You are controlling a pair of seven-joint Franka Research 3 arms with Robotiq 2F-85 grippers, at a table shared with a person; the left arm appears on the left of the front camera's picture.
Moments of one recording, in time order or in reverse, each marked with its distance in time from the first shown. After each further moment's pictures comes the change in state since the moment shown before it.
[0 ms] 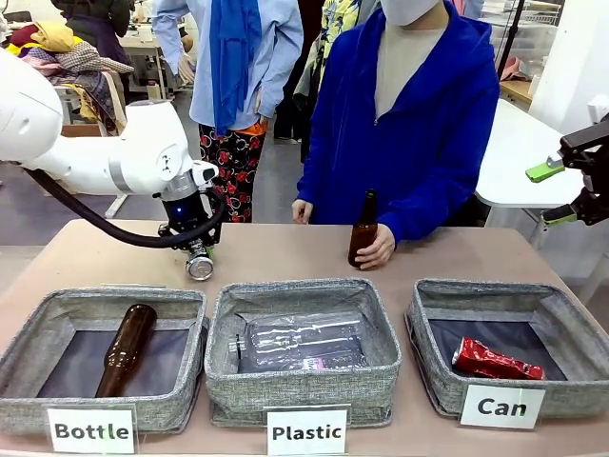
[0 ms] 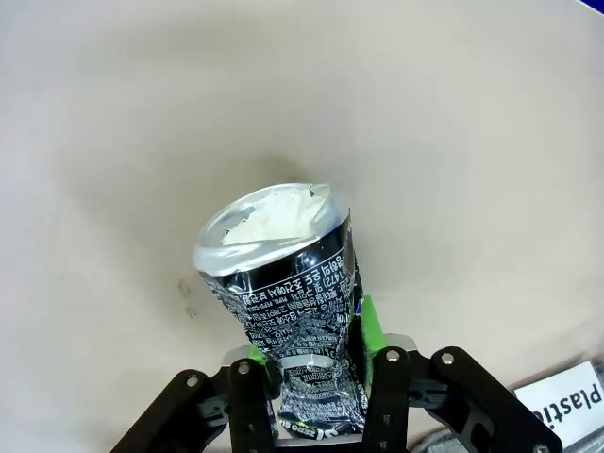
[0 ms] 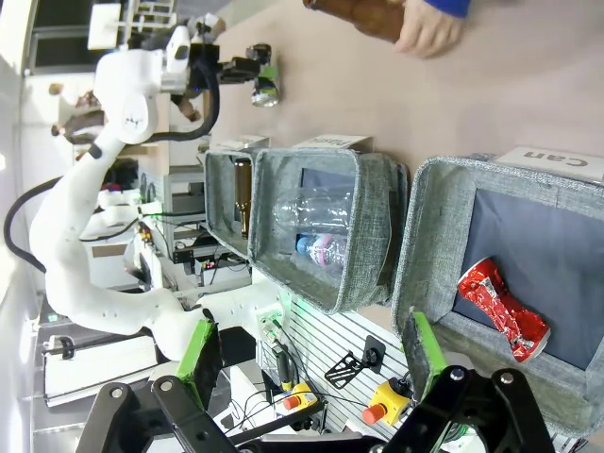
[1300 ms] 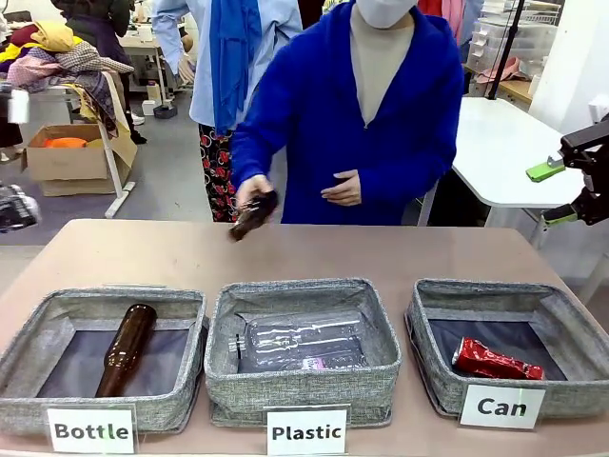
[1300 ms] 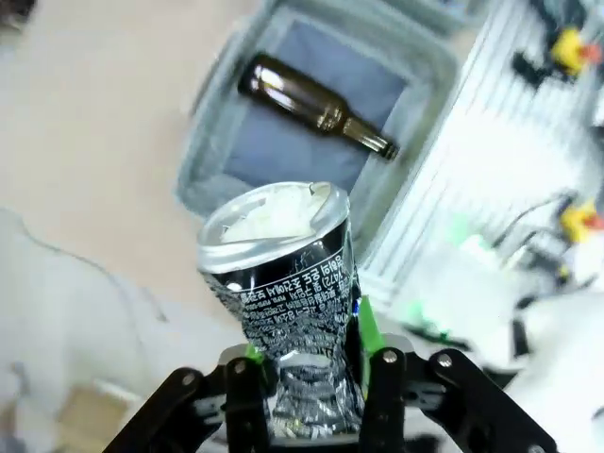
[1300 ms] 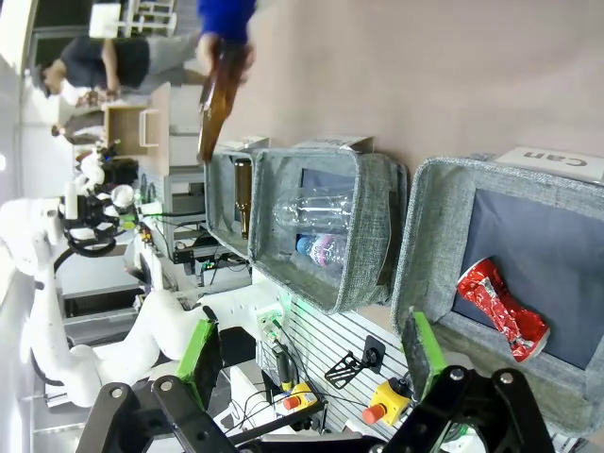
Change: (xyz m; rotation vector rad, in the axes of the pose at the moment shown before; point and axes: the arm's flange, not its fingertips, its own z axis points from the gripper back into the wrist) left arm -0.280 0.157 0.298 -0.008 0.040 -1.127; right arm 0.000 0.000 0.000 0.000 -0.001 0.000
